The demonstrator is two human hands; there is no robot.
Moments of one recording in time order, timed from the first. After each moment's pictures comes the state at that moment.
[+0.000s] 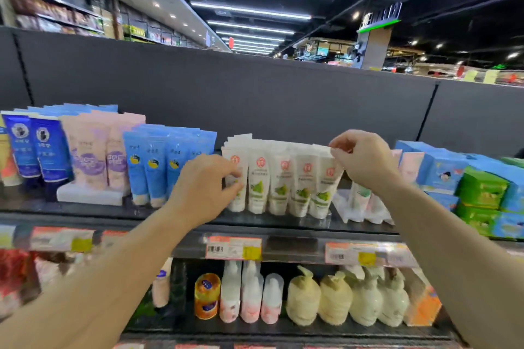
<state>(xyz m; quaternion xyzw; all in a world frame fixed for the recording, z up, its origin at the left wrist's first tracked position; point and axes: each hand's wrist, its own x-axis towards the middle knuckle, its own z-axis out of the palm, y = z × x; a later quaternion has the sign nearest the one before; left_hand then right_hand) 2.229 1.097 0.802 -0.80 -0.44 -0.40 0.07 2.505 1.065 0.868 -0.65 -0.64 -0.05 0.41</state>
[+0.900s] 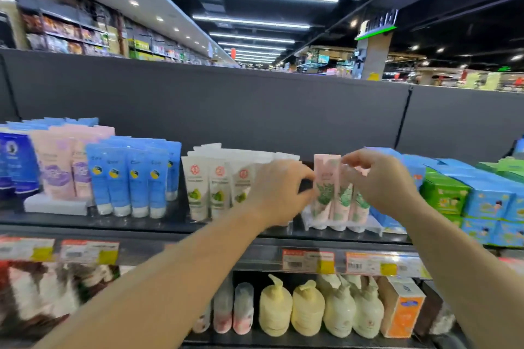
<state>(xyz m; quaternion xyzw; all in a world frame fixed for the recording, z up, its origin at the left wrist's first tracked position) 2.407 1.071 0.833 -0.85 -0.36 -0.39 0.02 2.596 1.028 0.864 -0.65 -0.65 -0.05 0.40</state>
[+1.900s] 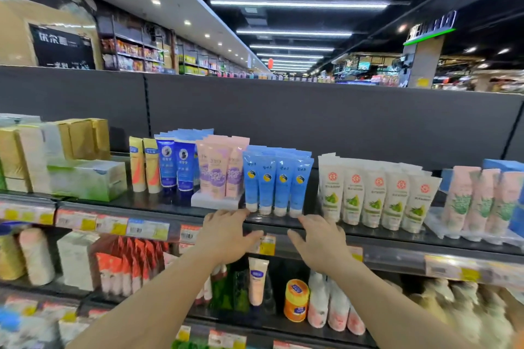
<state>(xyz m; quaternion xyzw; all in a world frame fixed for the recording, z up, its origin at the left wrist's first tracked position) 2.070 1.062 0.756 -0.76 -0.63 -0.16 -0.02 2.276 1.041 0.763 -0.66 -0.73 0.04 0.16</state>
